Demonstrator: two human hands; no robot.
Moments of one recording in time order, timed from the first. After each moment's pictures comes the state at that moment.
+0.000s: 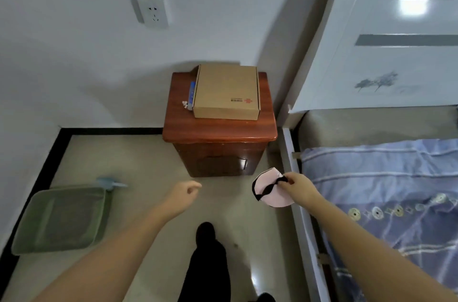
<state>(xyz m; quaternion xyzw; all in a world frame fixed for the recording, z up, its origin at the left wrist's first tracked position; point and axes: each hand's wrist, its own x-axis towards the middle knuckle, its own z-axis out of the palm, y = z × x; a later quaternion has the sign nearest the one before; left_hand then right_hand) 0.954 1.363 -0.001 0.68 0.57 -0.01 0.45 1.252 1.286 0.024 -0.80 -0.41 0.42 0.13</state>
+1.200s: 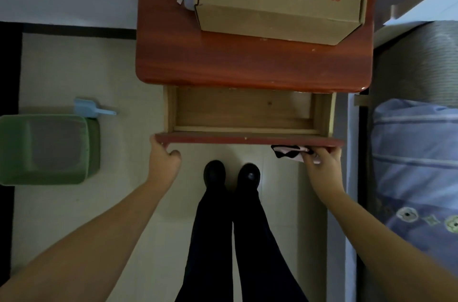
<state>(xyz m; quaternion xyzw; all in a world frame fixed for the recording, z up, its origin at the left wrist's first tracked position) 0.914 1.440 -0.221 0.42 0.76 0.17 0.47 1.237 1.344 -0.202 -0.84 -0.36 0.36 0.18</state>
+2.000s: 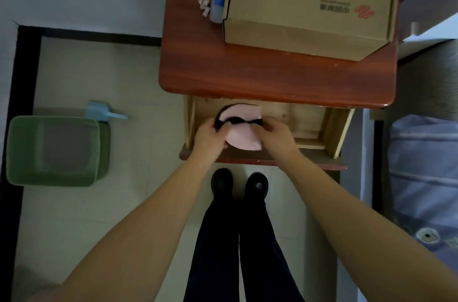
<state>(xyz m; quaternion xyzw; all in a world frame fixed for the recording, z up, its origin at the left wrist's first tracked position) 0.987 1.494 -0.195 0.35 0.68 0.14 0.62 1.133 1.470 -0.192 -0.74 -0.30 0.56 0.23</state>
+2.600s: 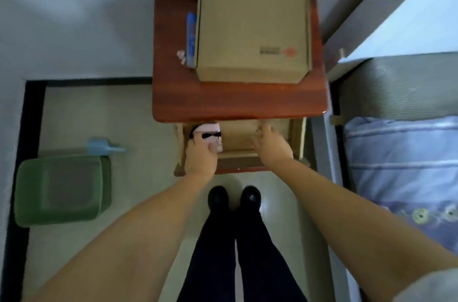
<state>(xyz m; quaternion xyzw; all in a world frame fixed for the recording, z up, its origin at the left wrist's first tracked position) 1.007 1.486 -0.130 0.57 0.72 0.01 0.39 1.177 1.456 -0.124 -0.80 -0.47 0.38 0.02</state>
